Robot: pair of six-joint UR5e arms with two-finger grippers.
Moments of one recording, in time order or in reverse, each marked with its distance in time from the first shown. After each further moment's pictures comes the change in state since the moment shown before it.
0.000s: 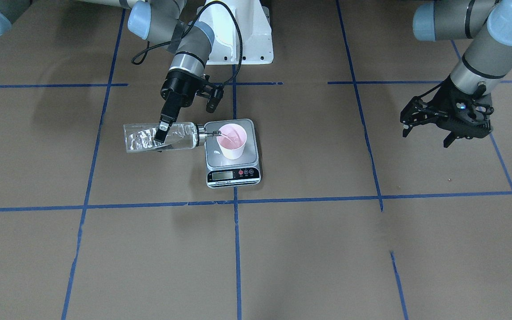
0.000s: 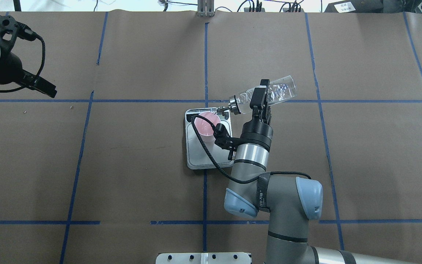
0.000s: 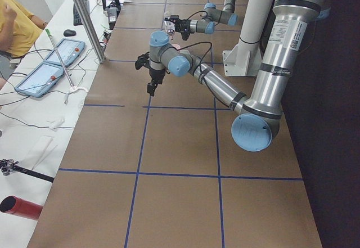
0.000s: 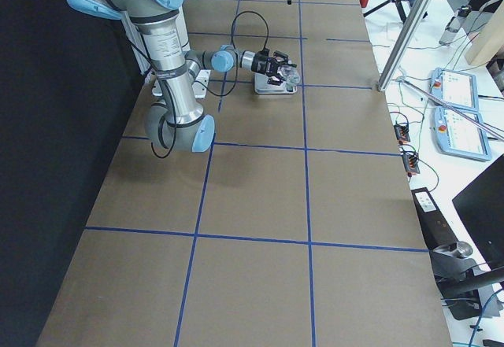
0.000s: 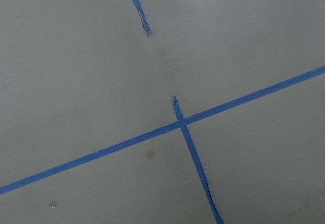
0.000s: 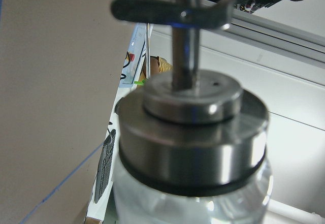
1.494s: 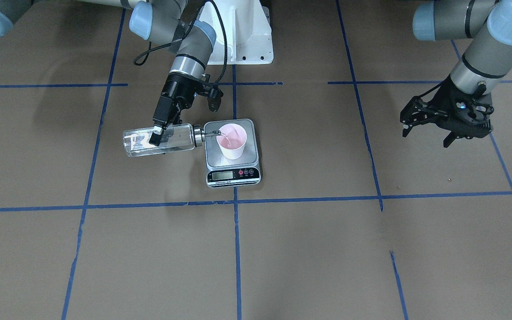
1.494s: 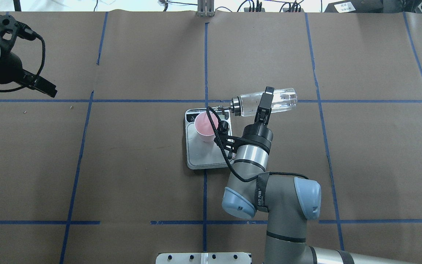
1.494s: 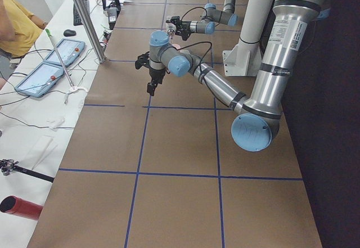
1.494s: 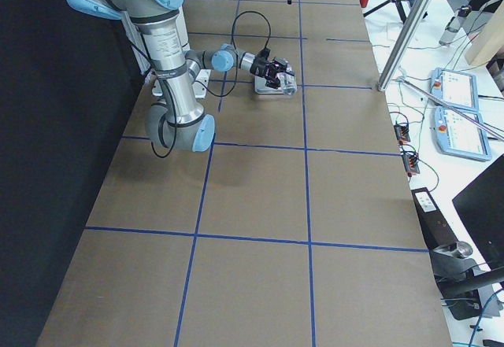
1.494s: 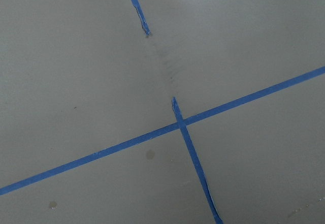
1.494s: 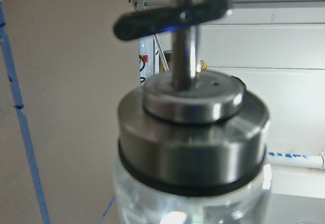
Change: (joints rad) left arm 0.000 -0.001 -0.001 0.000 0.000 0.000; right arm -0.001 0.006 -0.008 0.000 0.105 0.232
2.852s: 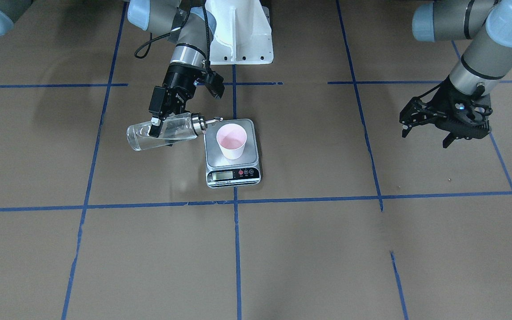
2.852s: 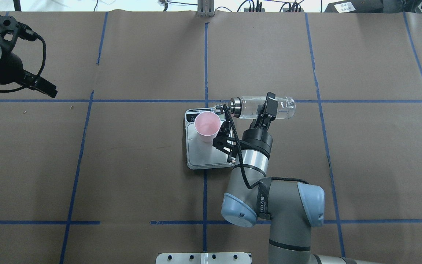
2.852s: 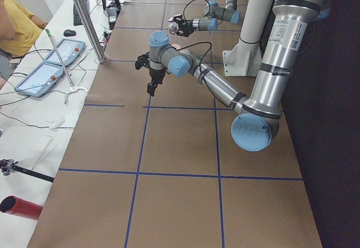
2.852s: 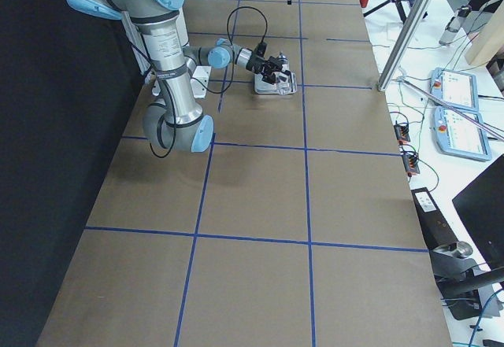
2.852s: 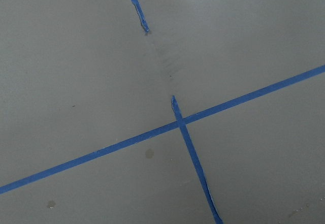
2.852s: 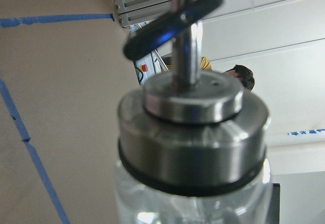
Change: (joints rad) left arm 0.001 0.000 0.003 0.000 0.000 0.004; right arm -0.023 -0.008 0.053 0.007 0.053 0.220
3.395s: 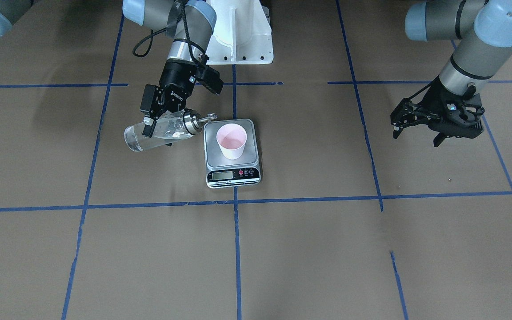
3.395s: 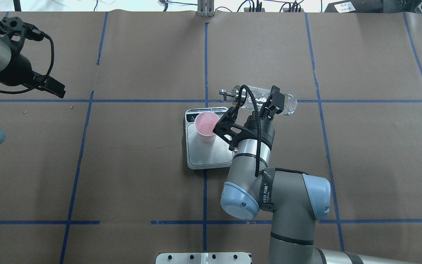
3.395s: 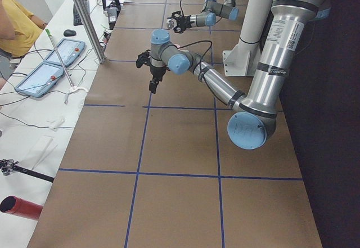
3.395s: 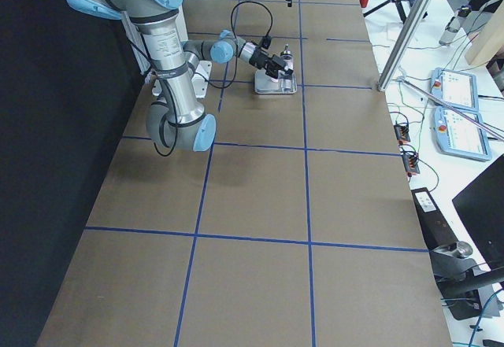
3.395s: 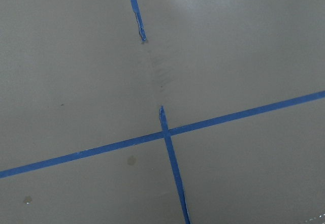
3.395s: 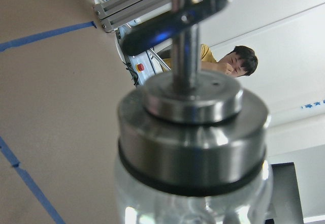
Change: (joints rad) left arm 0.023 -0.012 0.000 -0.002 0.008 -0.071; right arm 0.026 0.011 0.050 0.003 0.061 0.100
